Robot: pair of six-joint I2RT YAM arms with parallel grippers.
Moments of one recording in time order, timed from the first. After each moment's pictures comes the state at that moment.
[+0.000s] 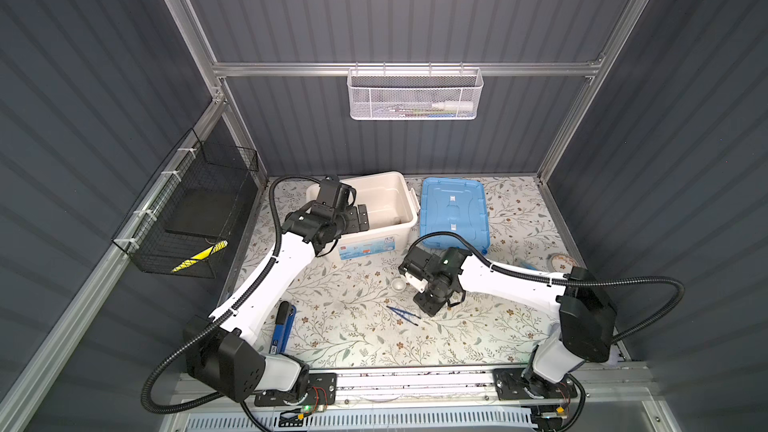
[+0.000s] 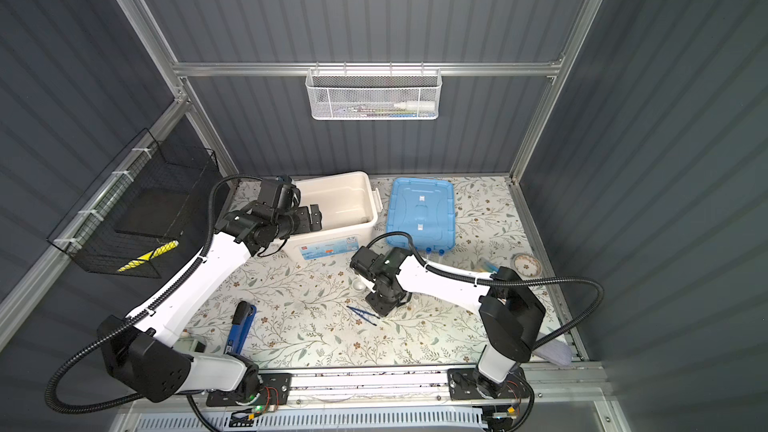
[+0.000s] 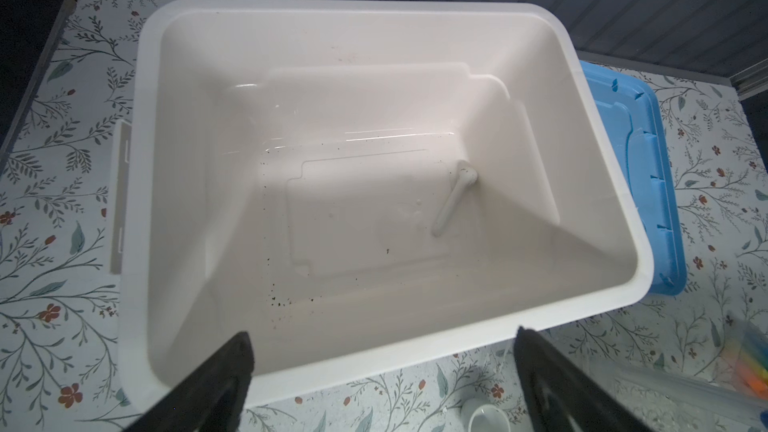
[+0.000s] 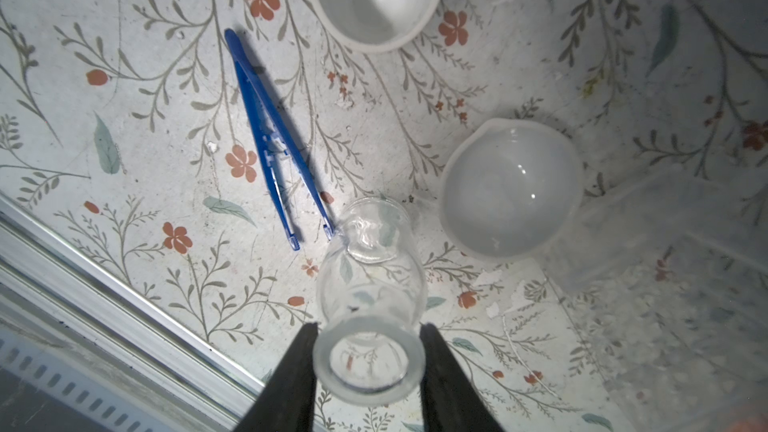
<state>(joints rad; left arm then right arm) -0.46 1.39 1.35 -0.76 -0.18 -0.43 0.98 1.65 1.21 -0.97 0.01 0.15</state>
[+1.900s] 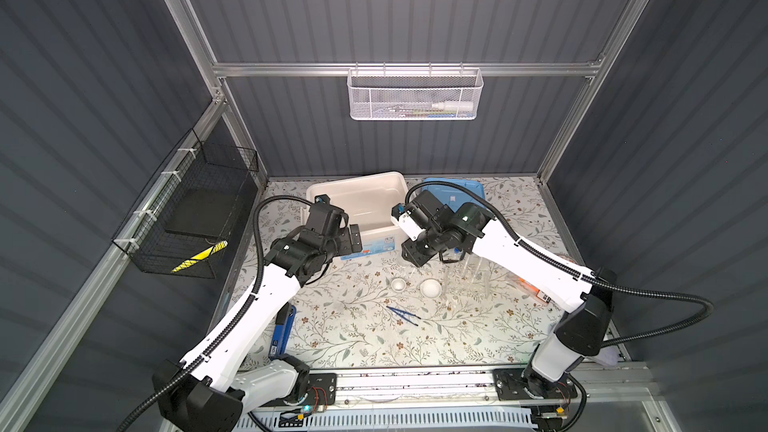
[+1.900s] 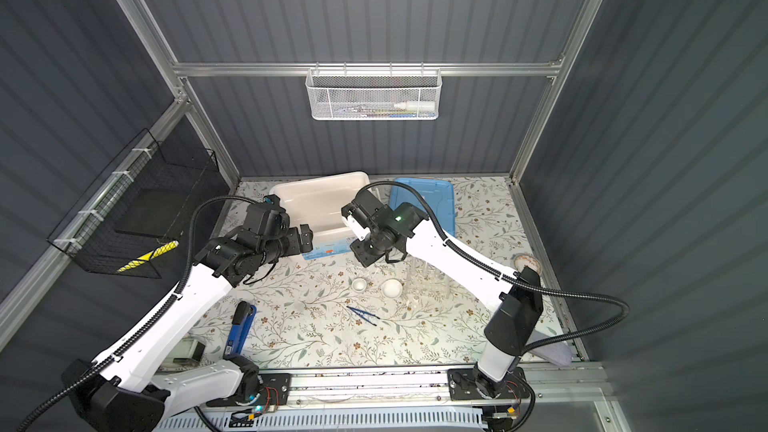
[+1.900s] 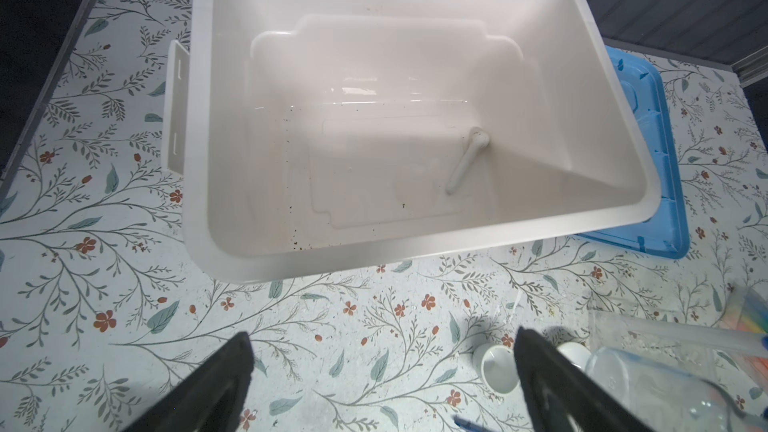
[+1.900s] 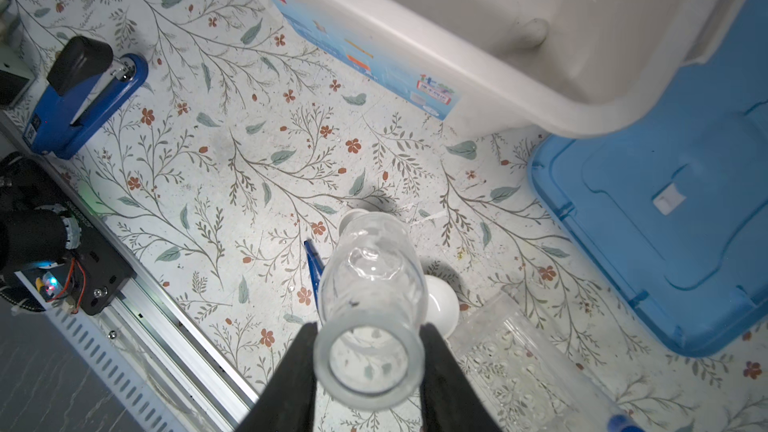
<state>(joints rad) -0.52 1.16 1.16 -0.80 -0.23 -0.48 0.86 1.69 1.71 -1.07 -0.02 0.13</state>
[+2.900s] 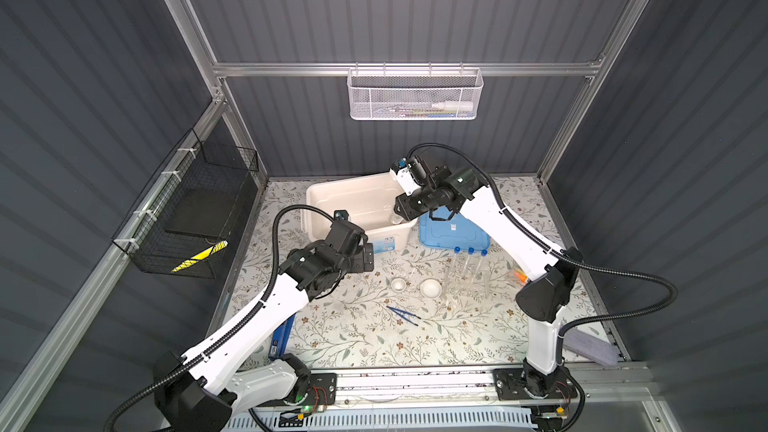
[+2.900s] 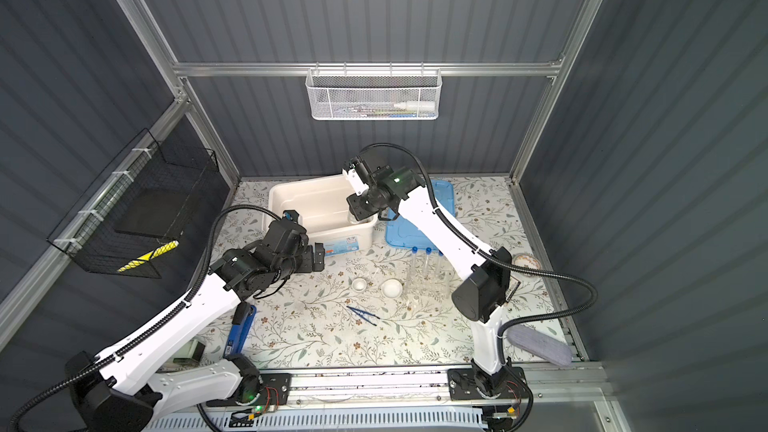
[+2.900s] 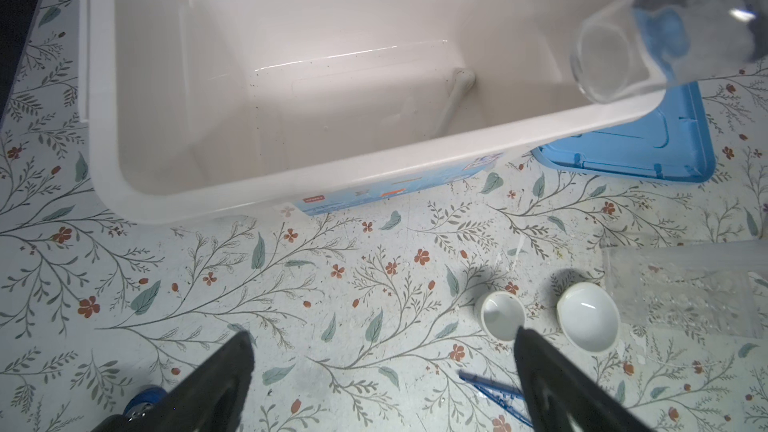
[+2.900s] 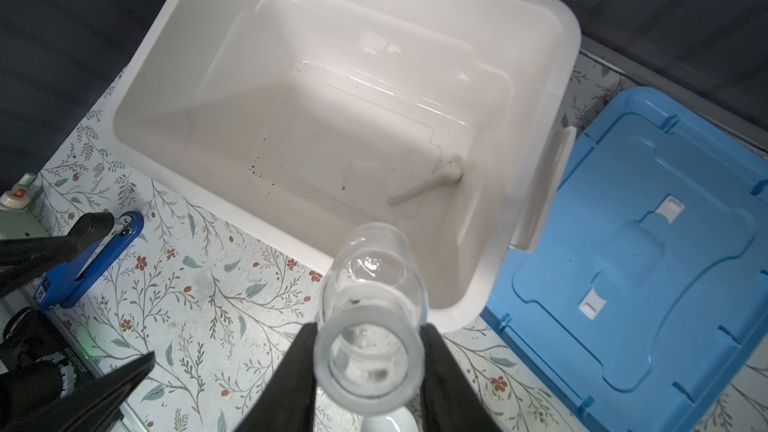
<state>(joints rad) -0.70 1.14 1.08 -0.81 -0.32 -0.51 0.71 1.98 2.17 -1.07 -0.05 0.10</state>
